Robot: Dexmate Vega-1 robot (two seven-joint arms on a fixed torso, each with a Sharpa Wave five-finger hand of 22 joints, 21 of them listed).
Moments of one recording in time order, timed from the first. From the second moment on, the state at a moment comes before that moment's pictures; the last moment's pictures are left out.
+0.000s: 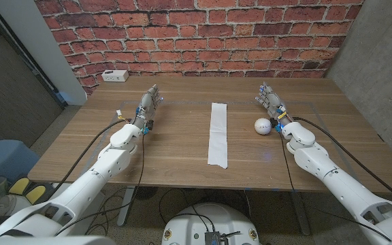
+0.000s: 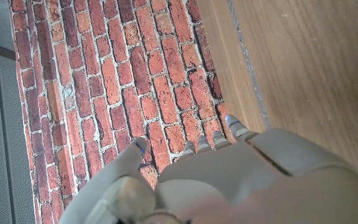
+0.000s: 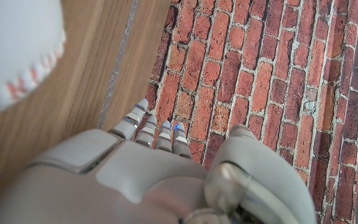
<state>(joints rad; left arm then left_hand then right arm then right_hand) 0.83 0.51 0.37 -1.29 -0.65 -0.29 -0.04 0.07 0.09 0.60 0.15 0.24 -0.17 -0.03 0.18 0.17 -0.17 -0.06 0.19 0.18 -0.17 -0.01 0.18 0.17 -0.16 0.05 0.47 0.18 -0.84 -0.51 -0.37 -1.30 0.64 0.29 0.02 0.44 0.16 0.05 0.11 0.29 0.09 0.03 0.18 0.17 0.06 0.04 0.18 0.17 0.04 0.04 0.18 0.17 0.20 0.01 0.19 0.17</state>
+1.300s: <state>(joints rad) 0.73 0.77 0.67 -1.79 0.31 0.26 0.18 0.19 0.15 0.68 0.04 0.19 0.12 -0.04 0.21 0.17 0.08 0.00 0.24 0.17 0.05 0.04 0.19 0.17 0.00 0.18 0.49 0.19 -0.80 -0.55 -0.43 -1.34 0.48 0.30 -0.02 0.51 0.17 0.14 0.05 0.24 0.21 0.02 0.20 0.17 0.21 0.09 0.21 0.18 0.20 0.12 0.22 0.18 0.31 0.09 0.22 0.17</state>
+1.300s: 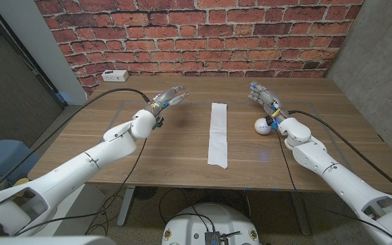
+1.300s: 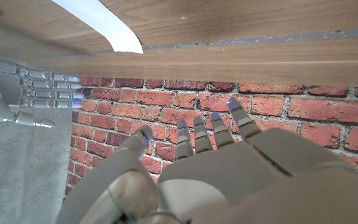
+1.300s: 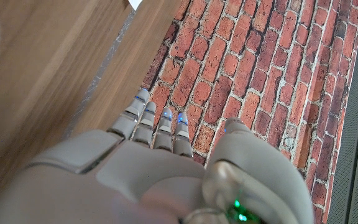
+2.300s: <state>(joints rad) 0.74 0.88 0.72 -1.94 0.59 0.12 -0.04 0.21 0.15 0.69 0.03 0.18 0.15 -0.05 0.20 0.17 0.10 -0.01 0.23 0.18 0.10 0.02 0.19 0.17 0.03 0.16 0.50 0.19 -0.94 -0.62 -0.41 -1.53 0.39 0.30 -0.13 0.52 0.18 0.17 0.04 0.23 0.23 0.01 0.20 0.17 0.23 0.09 0.21 0.18 0.21 0.12 0.22 0.18 0.32 0.09 0.22 0.17</state>
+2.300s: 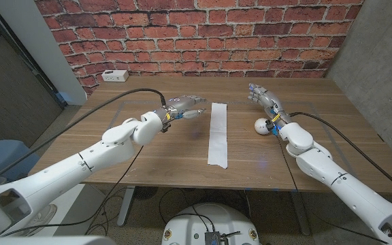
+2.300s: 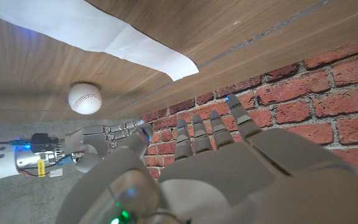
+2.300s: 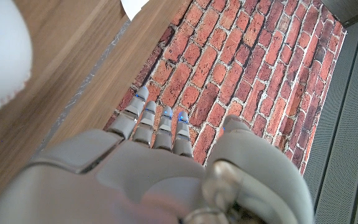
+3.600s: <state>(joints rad) 0.80 0.90 0.68 -1.98 0.65 -0.09 -0.28 0.17 0.14 0.73 0.12 0.18 0.44 -0.01 0.23 0.19 0.36 -0.02 0.26 0.19 0.17 0.02 0.19 0.17 0.04 0.18 0.49 0.19 -1.10 -0.67 -0.38 -1.74 0.20 0.26 -0.29 0.57 0.19 0.23 0.01 0.20 0.25 0.00 0.20 0.17 0.25 0.08 0.21 0.18 0.23 0.10 0.22 0.19 0.33 0.08 0.22 0.17</state>
